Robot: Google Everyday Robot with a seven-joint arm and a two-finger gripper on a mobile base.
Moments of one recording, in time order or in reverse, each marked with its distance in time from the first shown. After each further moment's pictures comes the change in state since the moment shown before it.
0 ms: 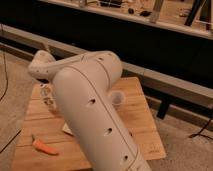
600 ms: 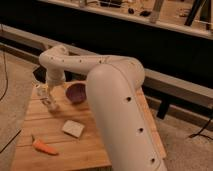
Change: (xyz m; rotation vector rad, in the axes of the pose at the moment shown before) arm 0.019 0.058 -0.046 -0.576 0.076 -0.029
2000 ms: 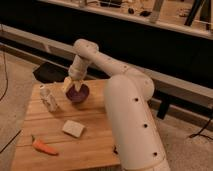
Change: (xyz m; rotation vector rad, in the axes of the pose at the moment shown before) arm 0.015 -0.074 -0.027 -0.205 0.237 -0.260
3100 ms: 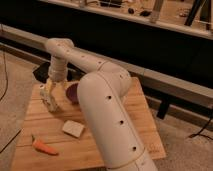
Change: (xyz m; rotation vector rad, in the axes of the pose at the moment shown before) arm -0.037 0.062 0.035 0.070 0.078 0.009
